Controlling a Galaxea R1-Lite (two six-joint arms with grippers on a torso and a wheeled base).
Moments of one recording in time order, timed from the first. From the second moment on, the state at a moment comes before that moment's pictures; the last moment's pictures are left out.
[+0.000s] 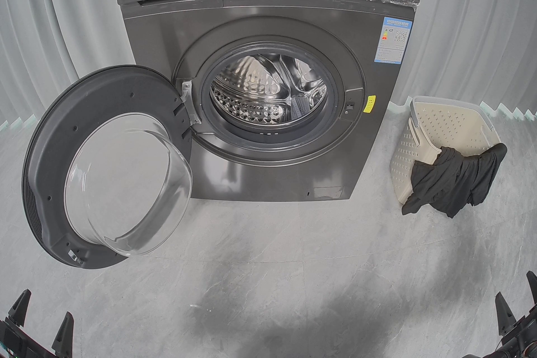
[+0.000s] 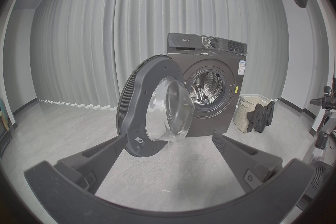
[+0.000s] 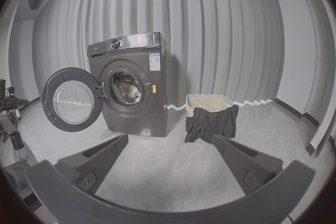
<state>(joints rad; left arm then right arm) 0.00 0.02 -0.02 0.00 -0.02 0.00 0.00 0.02 -0.02 0.00 0.02 -0.01</state>
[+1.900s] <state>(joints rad) 0.00 0.02 -0.02 0.00 -0.02 -0.02 0.00 0.01 -0.02 0.00 0.02 -0.01</state>
